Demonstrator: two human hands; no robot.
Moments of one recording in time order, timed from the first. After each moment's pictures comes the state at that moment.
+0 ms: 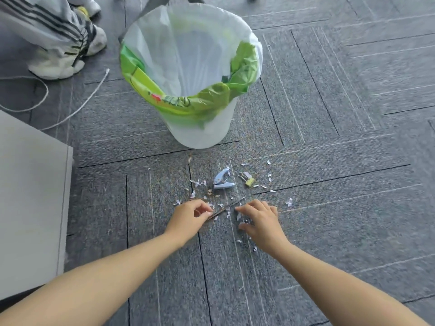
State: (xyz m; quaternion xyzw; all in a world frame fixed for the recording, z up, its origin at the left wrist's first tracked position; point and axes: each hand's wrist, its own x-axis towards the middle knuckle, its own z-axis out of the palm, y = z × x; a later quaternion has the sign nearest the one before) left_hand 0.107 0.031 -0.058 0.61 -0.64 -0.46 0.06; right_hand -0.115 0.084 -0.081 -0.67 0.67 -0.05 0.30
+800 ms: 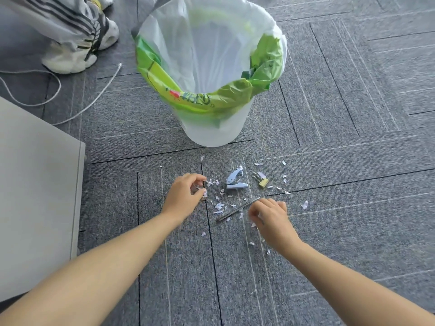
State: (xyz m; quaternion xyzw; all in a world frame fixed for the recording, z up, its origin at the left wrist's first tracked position) left_hand 0.140 -0.022 -0.075 0.62 -0.69 -0.35 0.13; right_hand -0.104 0.070 -0.080 -0.69 0.66 -0.07 0.28
